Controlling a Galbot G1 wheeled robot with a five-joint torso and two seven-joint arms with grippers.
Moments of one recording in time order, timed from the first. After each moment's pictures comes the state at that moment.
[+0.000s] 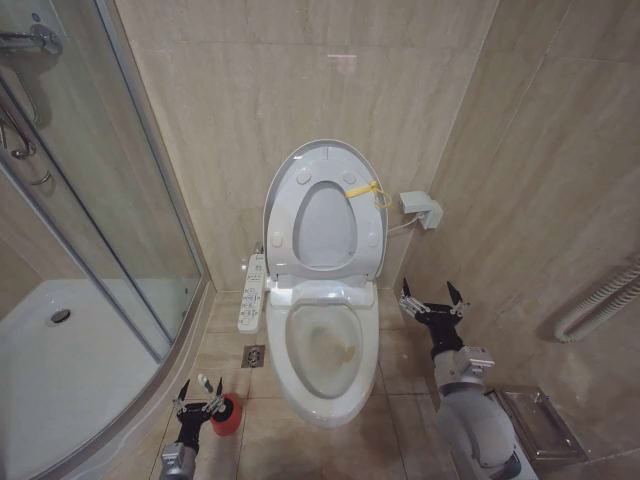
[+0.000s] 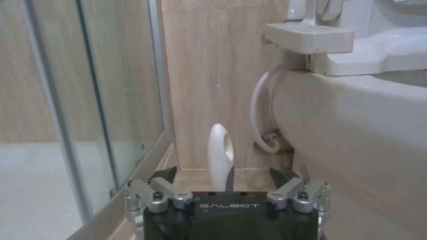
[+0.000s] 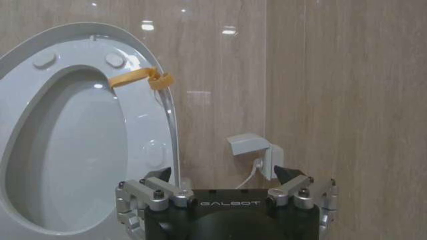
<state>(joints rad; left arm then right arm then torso) 1.19 -1.31 -0.44 -1.03 -0.24 -0.57 0.00 -1.36 1.32 0.52 2.12 0.22 -0.09 0.28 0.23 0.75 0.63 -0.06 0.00</state>
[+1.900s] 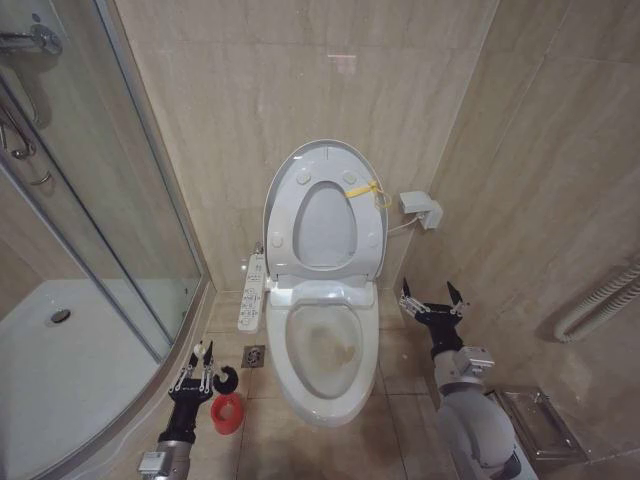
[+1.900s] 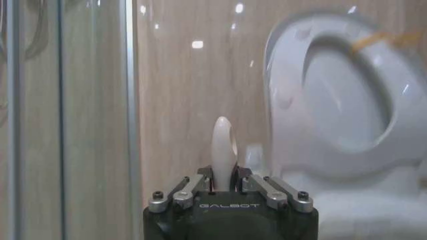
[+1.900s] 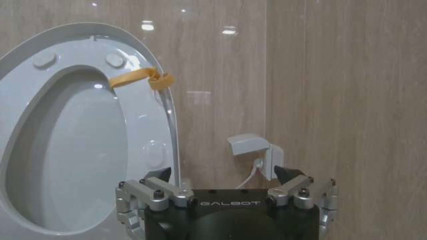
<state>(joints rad) 1.57 -1.30 -0.51 -1.86 -0.17 -0.49 -0.05 -1.36 1.32 0.52 2.12 0.22 -0.09 0.28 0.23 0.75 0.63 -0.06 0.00</state>
